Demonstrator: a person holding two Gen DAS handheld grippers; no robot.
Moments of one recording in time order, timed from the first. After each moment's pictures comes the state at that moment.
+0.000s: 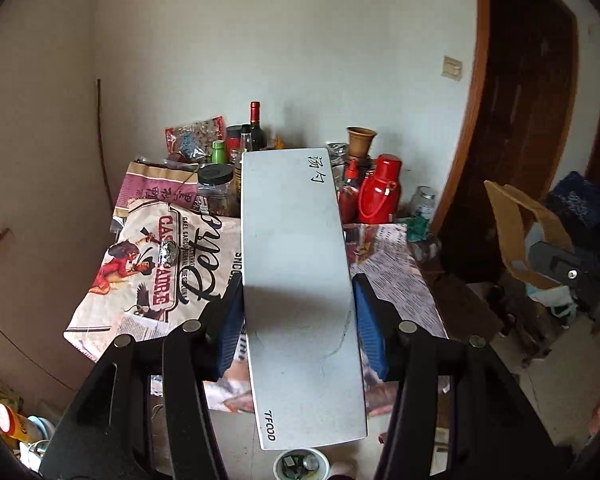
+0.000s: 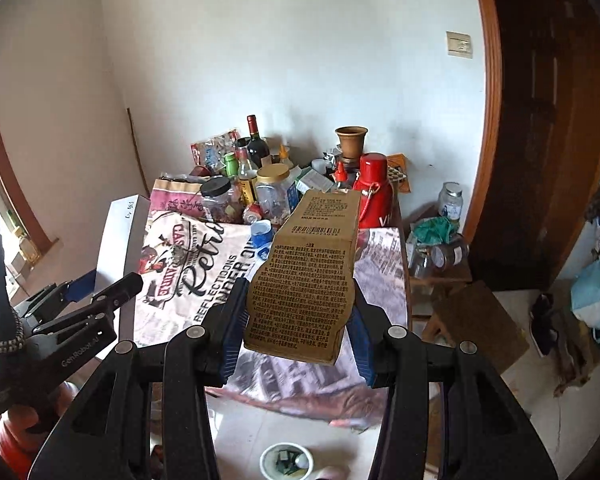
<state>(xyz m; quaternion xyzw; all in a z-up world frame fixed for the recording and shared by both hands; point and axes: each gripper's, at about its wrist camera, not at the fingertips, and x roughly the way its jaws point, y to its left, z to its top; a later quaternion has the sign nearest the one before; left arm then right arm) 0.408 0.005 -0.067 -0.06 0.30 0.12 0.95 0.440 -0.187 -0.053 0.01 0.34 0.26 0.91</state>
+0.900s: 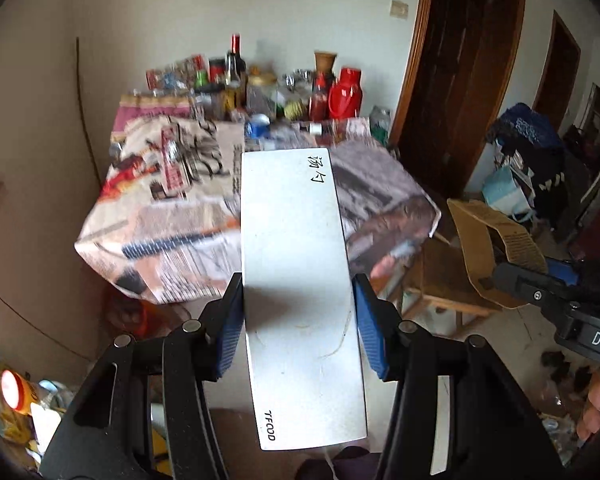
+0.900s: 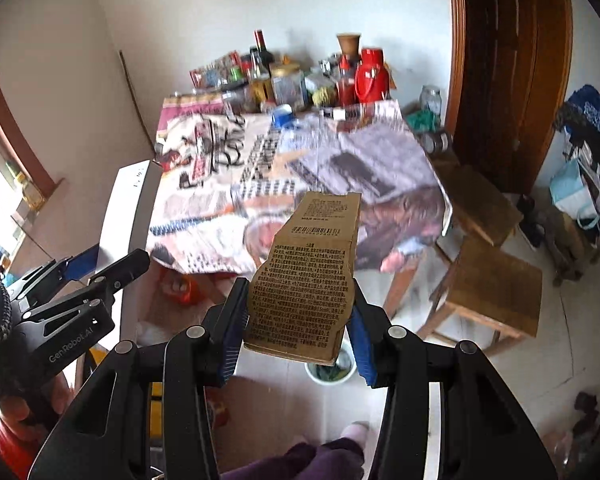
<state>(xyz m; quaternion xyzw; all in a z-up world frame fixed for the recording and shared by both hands) 0.209 0.041 -0.153 -0.05 0.39 0.02 0.92 0.235 -0.144 -0.132 0.02 0.45 0.20 0.87</state>
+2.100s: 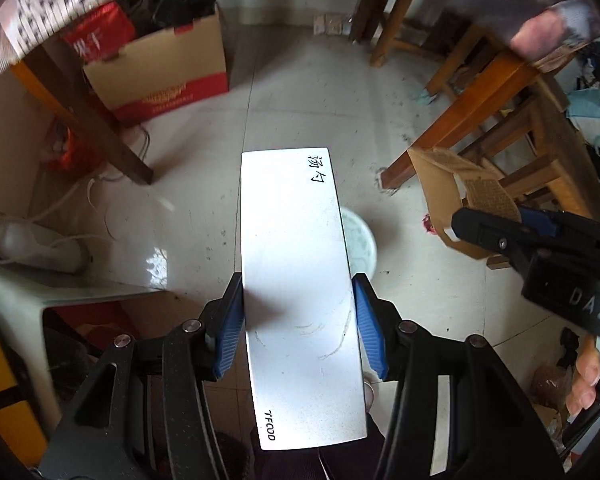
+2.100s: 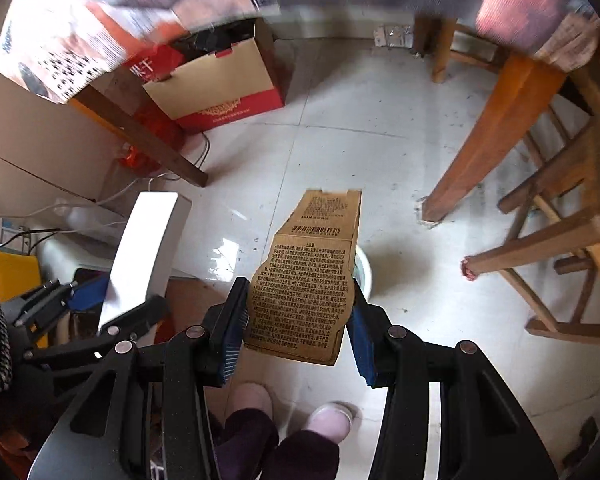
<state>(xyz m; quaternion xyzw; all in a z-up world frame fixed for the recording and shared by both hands) 0.282 0.017 -0.614 -0.12 0.61 0.07 0.78 0.332 -0.123 -0.567 -0.04 0.62 0.29 0.73</state>
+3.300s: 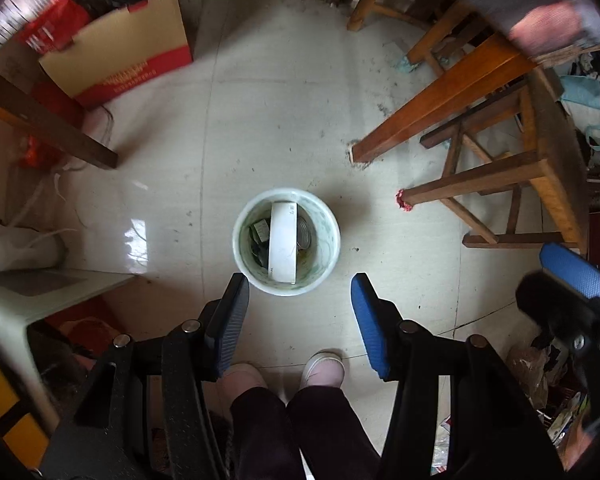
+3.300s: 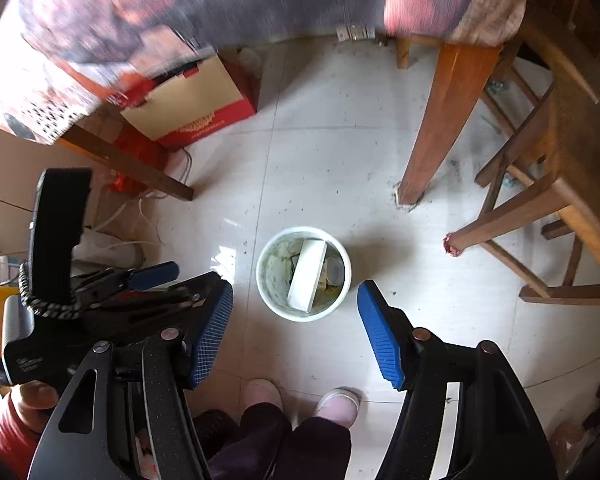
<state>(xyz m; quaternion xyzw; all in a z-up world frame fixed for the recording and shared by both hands) 0.340 -0.010 -0.592 -0.14 0.66 0.03 0.73 0.345 -0.167 -0.500 0.00 0.63 0.23 0.74</state>
